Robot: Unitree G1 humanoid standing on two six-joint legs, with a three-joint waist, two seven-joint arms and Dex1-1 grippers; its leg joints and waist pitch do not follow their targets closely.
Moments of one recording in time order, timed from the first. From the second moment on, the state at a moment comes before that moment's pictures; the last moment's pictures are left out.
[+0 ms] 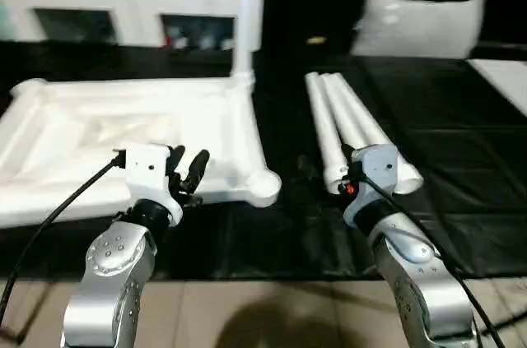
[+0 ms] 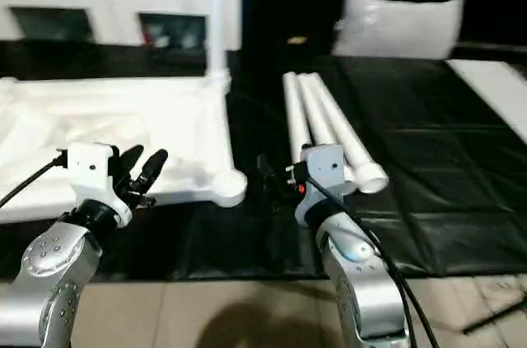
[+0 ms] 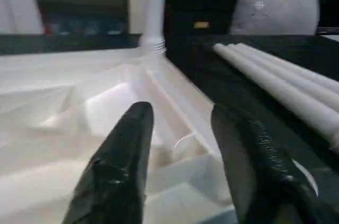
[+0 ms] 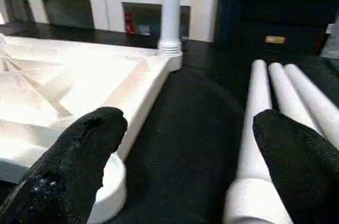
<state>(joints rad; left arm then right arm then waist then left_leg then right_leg) -0.02 0.12 0.06 -0.39 -0.13 0.46 -0.24 -0.07 -0.06 0.08 -0.29 0.09 0.43 0.27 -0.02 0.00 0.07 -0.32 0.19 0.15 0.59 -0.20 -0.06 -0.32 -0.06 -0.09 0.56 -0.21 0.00</state>
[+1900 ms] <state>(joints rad) -0.01 0.24 -0.03 -0.42 -0.15 0.50 -0.33 -0.12 -0.14 0.15 -0.29 0.04 0.58 0.25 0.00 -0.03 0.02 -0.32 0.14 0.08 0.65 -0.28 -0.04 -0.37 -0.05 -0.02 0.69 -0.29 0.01</state>
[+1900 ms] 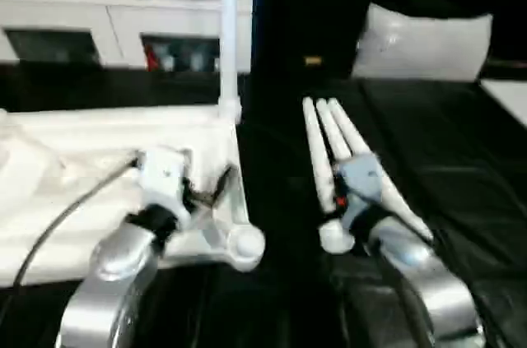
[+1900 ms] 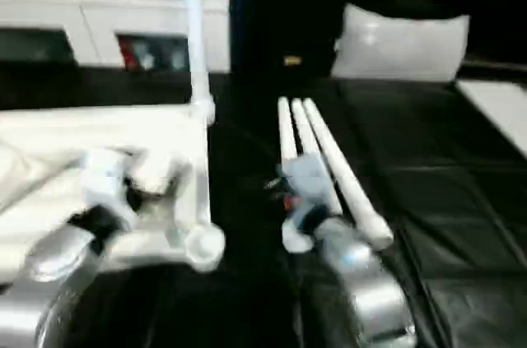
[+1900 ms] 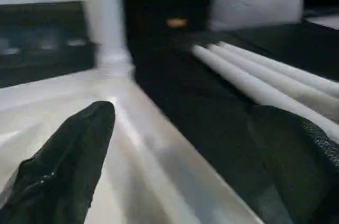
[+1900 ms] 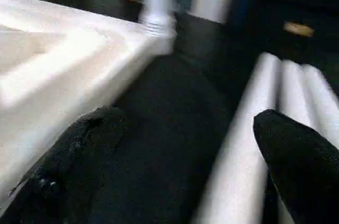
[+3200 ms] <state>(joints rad) -0.05 0.59 -0.13 -0.60 -0.37 0.80 -0.69 -0.51 -0.02 -0.02 -0.04 0.03 1.32 0.09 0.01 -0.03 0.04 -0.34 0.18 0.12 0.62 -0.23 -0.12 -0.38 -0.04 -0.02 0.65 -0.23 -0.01</state>
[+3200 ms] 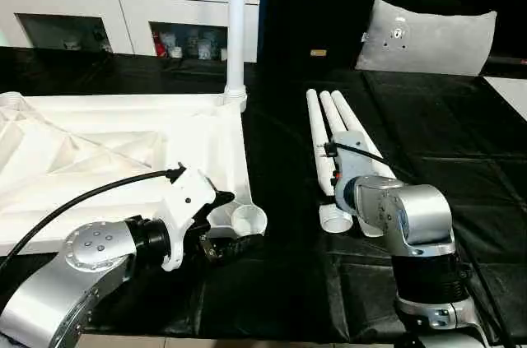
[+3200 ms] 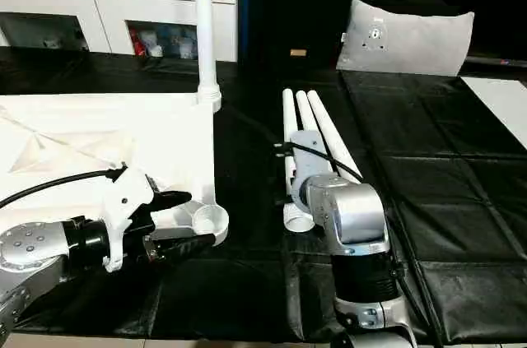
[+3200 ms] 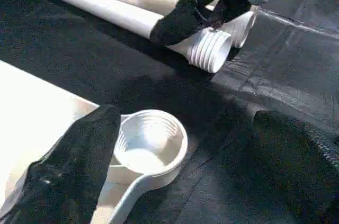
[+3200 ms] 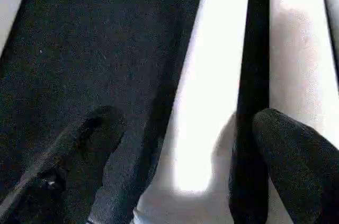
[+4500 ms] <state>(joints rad) -0.09 0.59 -0.17 -0.44 -0.32 0.65 -0.71 -0.57 0.01 -0.21 0.13 0.15 1.34 0.14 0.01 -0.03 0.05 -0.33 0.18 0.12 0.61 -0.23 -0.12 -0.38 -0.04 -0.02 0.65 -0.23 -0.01</state>
